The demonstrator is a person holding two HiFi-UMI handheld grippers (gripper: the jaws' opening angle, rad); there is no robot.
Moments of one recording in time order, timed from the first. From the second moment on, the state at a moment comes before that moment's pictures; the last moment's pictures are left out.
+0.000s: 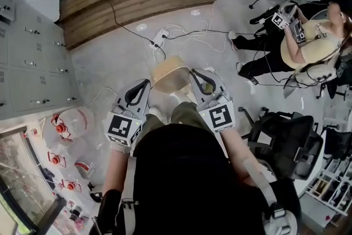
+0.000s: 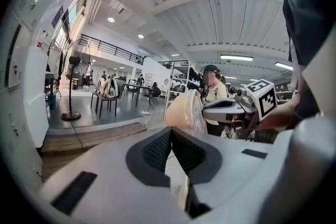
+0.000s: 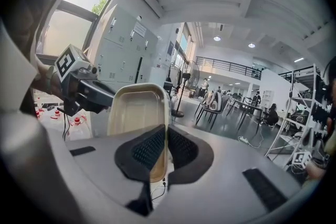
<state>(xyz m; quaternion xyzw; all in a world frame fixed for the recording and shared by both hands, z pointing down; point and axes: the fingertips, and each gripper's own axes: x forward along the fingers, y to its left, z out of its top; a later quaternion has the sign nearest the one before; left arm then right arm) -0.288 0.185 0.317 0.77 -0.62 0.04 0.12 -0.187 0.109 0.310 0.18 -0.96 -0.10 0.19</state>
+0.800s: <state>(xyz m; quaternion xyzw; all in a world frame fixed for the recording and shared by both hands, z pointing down) -0.158 0.079 0.321 0.83 -0.53 0.09 0.12 -0.024 0.020 0.329 0.31 -0.93 -0.04 0.18</state>
